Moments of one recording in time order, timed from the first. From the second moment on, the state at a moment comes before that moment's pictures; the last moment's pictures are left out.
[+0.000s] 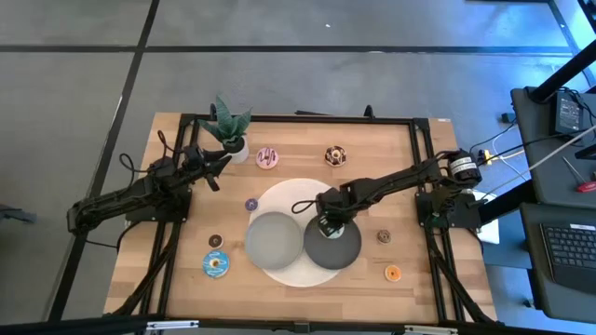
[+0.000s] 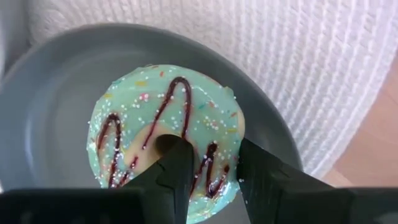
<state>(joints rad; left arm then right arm) 0.39 0.02 0.01 0.04 -0.18 -0.24 0.12 1.80 1.11 -0.68 -0.09 1.02</state>
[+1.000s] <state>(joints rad) 0.39 0.02 0.01 0.04 -0.19 -0.24 0.07 1.74 1.20 -0.88 -0.10 1.06</state>
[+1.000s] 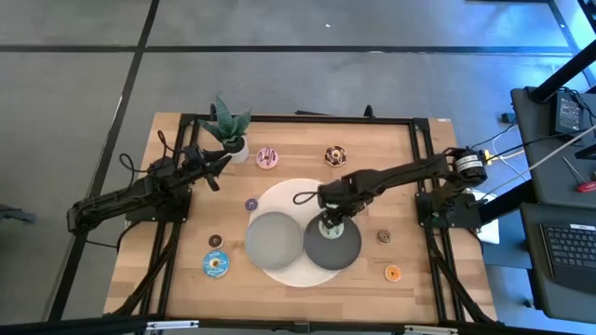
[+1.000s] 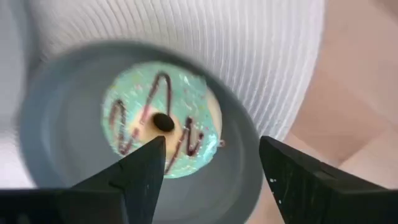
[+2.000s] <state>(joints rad) 0.39 0.02 0.01 0.04 -0.19 -0.34 -0.49 1.71 1.25 -0.77 0.08 0.57</state>
